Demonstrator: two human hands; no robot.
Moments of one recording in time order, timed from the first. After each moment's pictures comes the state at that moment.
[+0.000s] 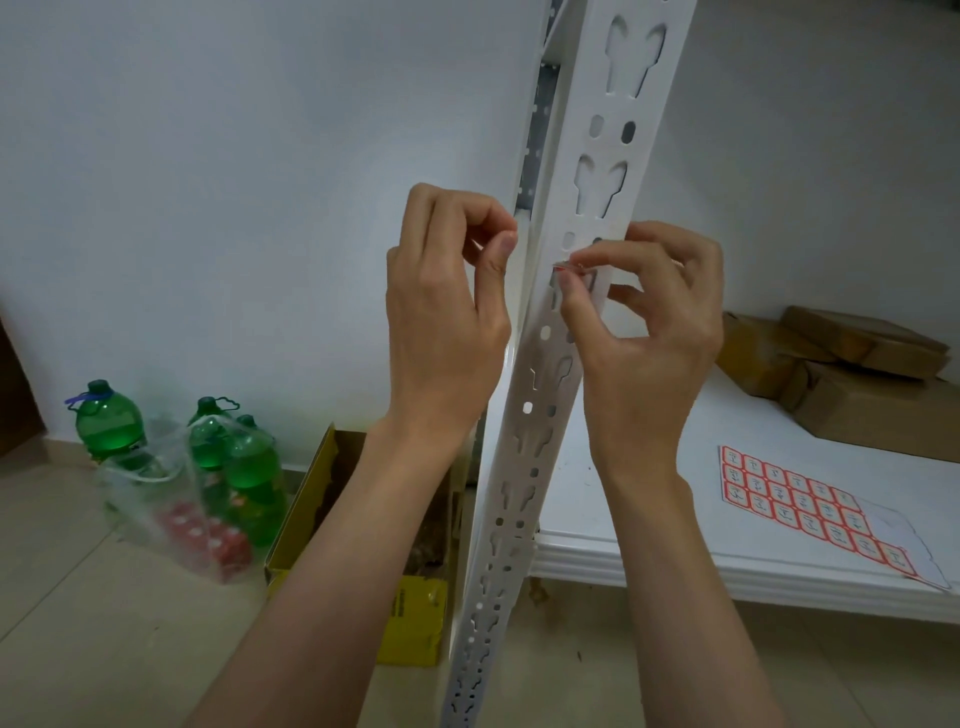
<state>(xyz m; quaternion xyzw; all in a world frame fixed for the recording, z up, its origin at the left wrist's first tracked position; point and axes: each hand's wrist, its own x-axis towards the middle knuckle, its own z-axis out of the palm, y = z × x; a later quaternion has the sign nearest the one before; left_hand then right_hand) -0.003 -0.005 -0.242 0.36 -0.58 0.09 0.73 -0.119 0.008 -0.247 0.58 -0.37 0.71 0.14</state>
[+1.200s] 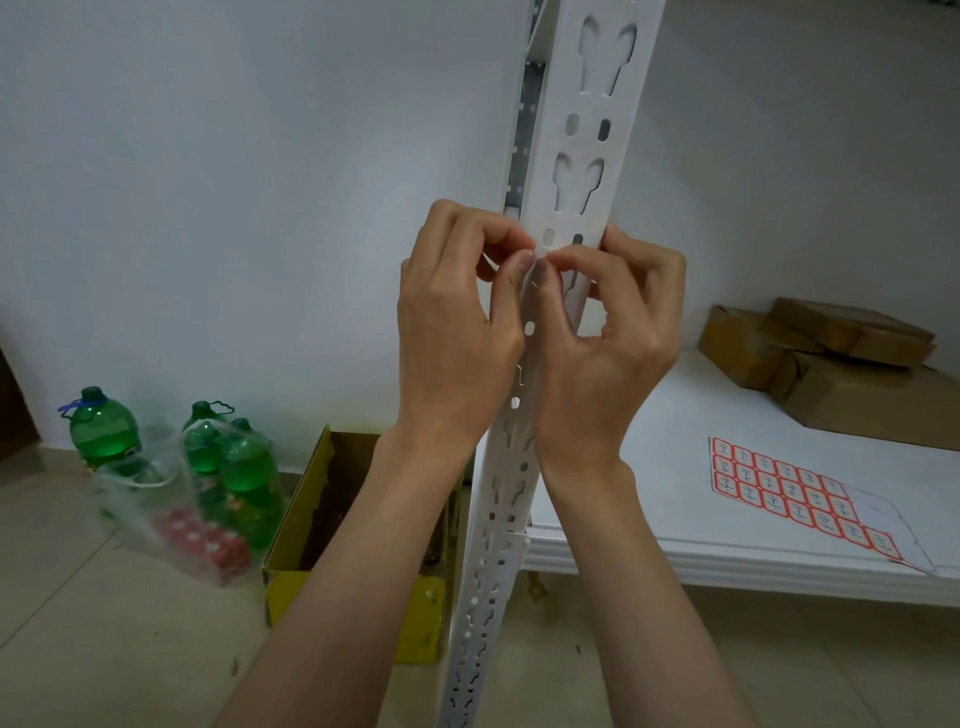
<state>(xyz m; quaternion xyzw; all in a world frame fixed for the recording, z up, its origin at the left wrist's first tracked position) -0.016 0.003 -0.246 0.34 -0.60 0.07 0.72 -0.097 0.006 -0.257 0.51 -0.36 0.75 0.20</state>
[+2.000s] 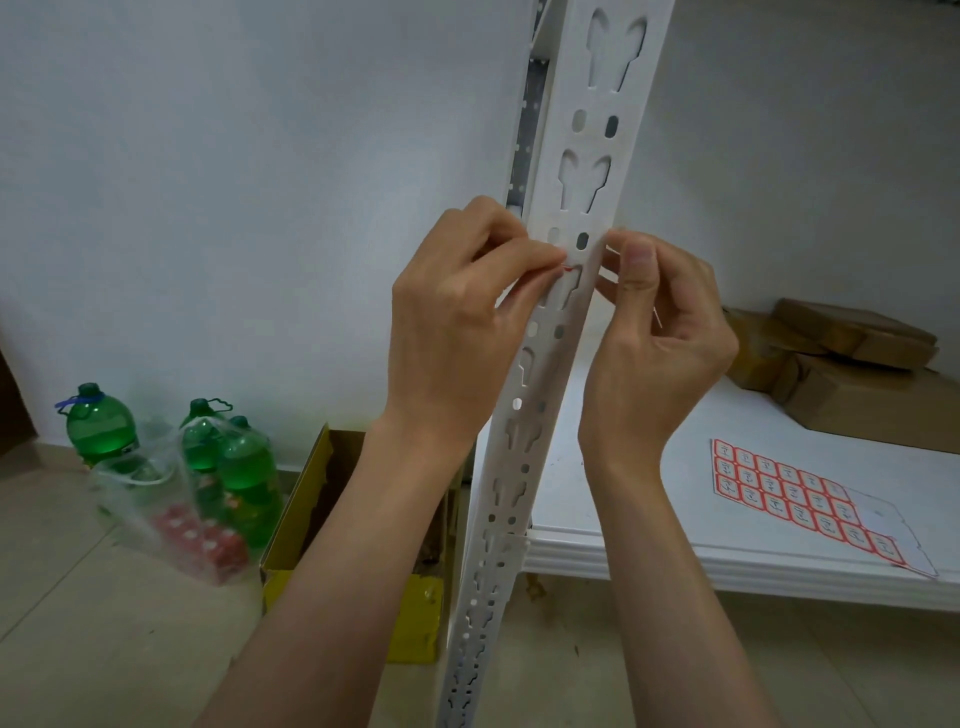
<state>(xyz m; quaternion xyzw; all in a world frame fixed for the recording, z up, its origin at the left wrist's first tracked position) -0.005 0.004 -0.239 0.31 -0.66 0.20 0.66 -0.111 0.015 -0.246 0.47 -0.33 0.82 0.02</state>
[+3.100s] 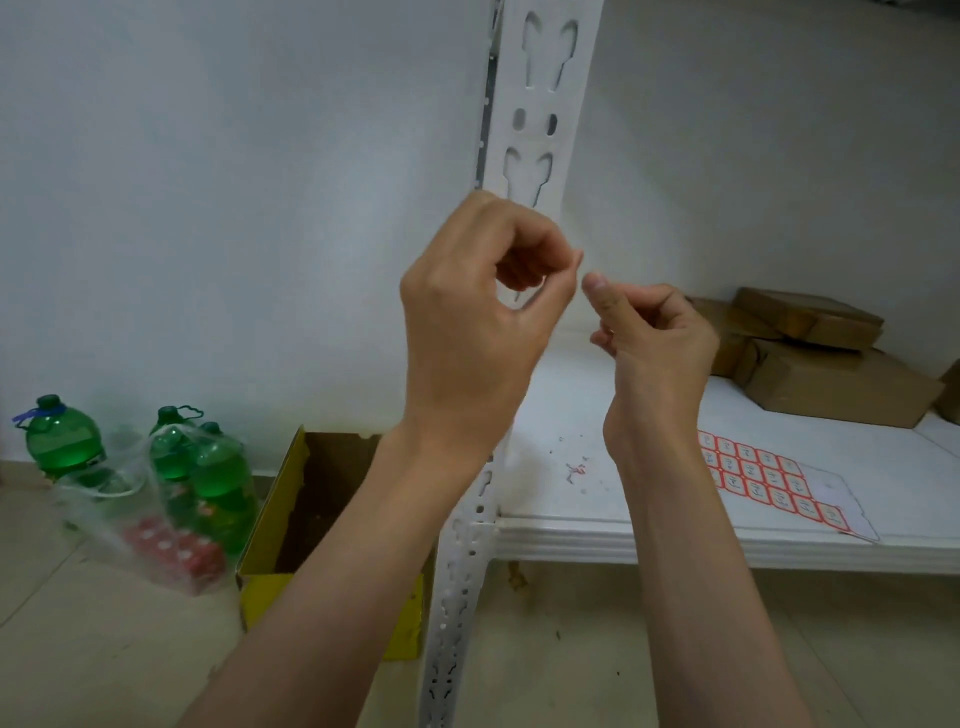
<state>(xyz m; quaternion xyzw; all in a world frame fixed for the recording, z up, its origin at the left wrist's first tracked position) -0.039 0.030 -0.233 0.23 -0.64 0.05 0.73 -0.165 0.018 -0.246 0.41 -0.42 0.77 -0.24</state>
